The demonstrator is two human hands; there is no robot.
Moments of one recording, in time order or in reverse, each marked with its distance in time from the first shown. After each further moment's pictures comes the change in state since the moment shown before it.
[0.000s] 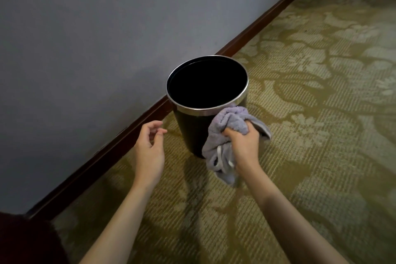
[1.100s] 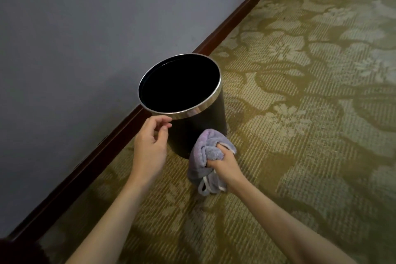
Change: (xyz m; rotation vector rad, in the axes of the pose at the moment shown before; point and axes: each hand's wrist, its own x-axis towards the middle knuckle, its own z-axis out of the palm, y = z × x) left_hand 0.001 0.028 0.044 0.144 -0.200 0.202; right_hand 0.008 0.077 -0.044 -0.112 -0.323 0.077
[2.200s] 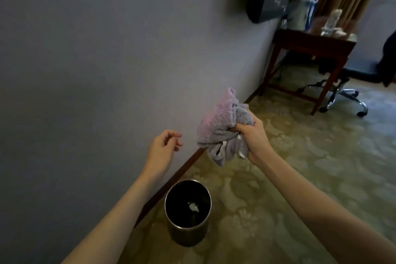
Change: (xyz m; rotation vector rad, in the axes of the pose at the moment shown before) left_hand 0.196 0.429 -0.230 -0.296 -0.047 -0.115; right_hand -0.017 -0.684 0.053 0.046 0.021 -0.332
